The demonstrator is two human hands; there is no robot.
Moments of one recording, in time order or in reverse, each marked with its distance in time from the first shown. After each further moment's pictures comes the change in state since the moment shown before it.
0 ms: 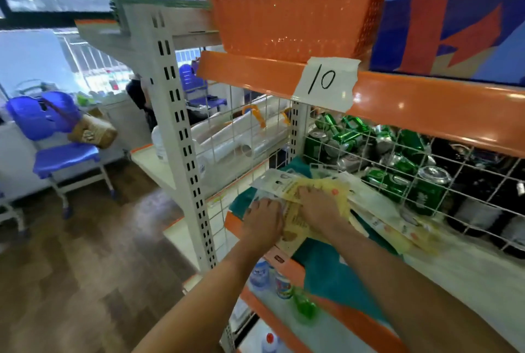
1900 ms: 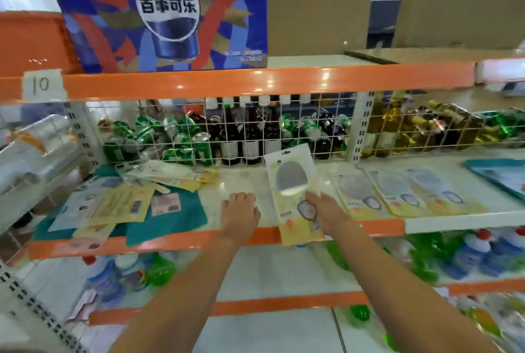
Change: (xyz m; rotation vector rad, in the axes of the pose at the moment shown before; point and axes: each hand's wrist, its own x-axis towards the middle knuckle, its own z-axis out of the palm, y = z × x) left_hand -0.194 0.286 0.019 0.004 -0.078 0.651; right_hand -0.435 0.189 -0.056 1.519 0.546 1.070
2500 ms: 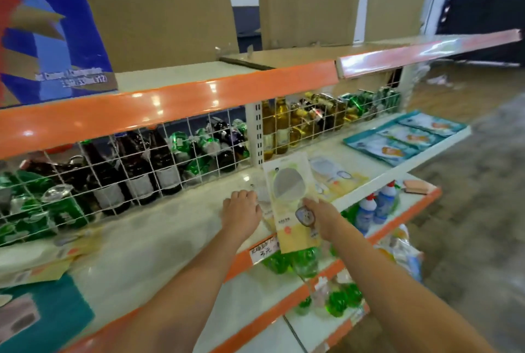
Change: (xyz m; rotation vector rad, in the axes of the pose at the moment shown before) left_hand 0.093 0.174 0.031 -0.050 -0.054 0.486; right_hand 0.005 0.005 -0.159 0.057 0.501 0.008
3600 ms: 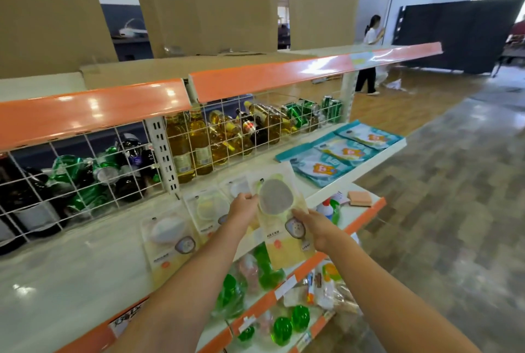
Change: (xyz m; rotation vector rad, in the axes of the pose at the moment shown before) left_hand 0.144 0.232 0.045 -1.077 -0.216 -0.452; right_hand 0.095 -0.015 -0.208 0.159 -0.082 0.078
